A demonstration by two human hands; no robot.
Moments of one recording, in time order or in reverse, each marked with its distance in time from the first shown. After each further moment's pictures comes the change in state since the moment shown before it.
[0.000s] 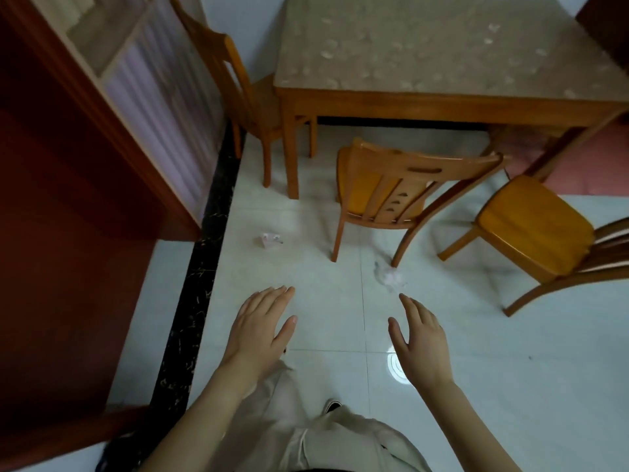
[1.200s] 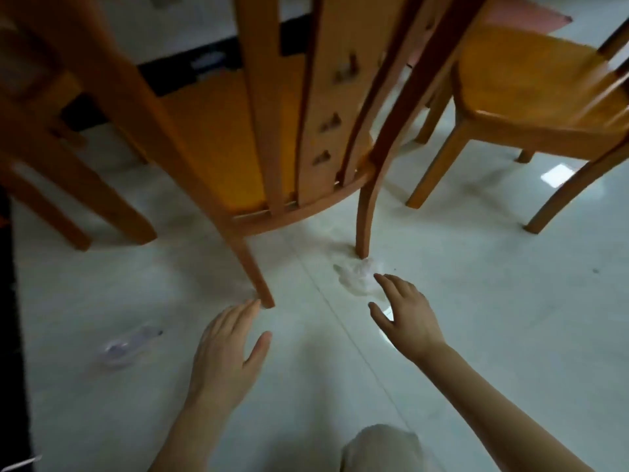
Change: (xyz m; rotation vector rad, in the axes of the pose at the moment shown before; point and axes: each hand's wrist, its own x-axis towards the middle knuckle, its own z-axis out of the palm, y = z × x) left_hand 0.420 -0.217 0.444 0.127 -0.180 0.318; right_hand 0.325 0.284 0.428 0.013 0.093 0.278
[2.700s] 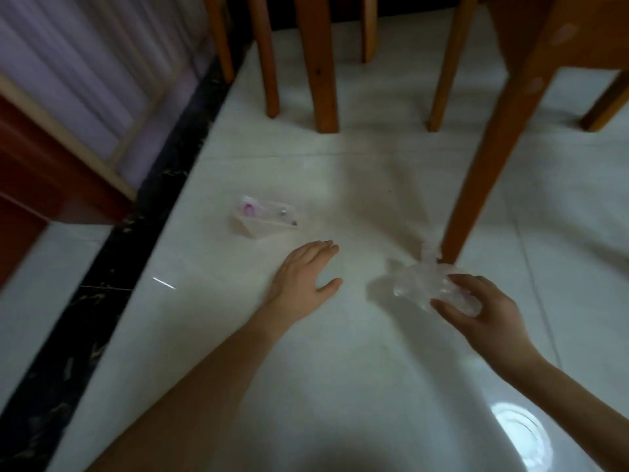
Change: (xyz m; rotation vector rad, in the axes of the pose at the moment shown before) left_hand -0.017 -0.266 0.238 0.011 0.353 -0.208; right_hand 0.080 -0.060 0.293 0.327 -0.164 -0.352
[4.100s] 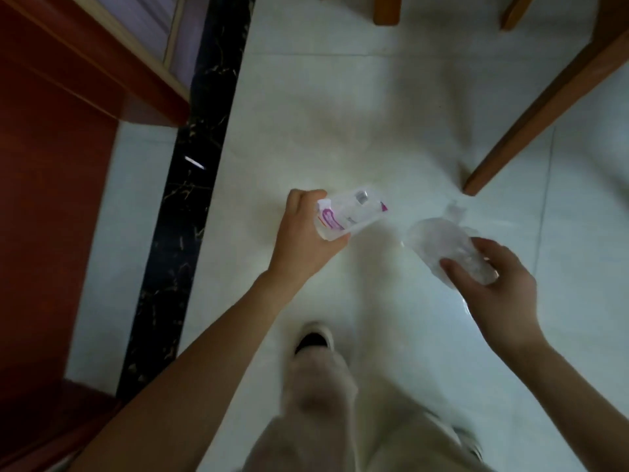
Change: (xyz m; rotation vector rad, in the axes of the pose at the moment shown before) left_hand -0.078 0.094 -0.205 -0.300 0.042 -0.537; right_hand -0.094 -0.183 -0.088 0.205 -0.140 0.371
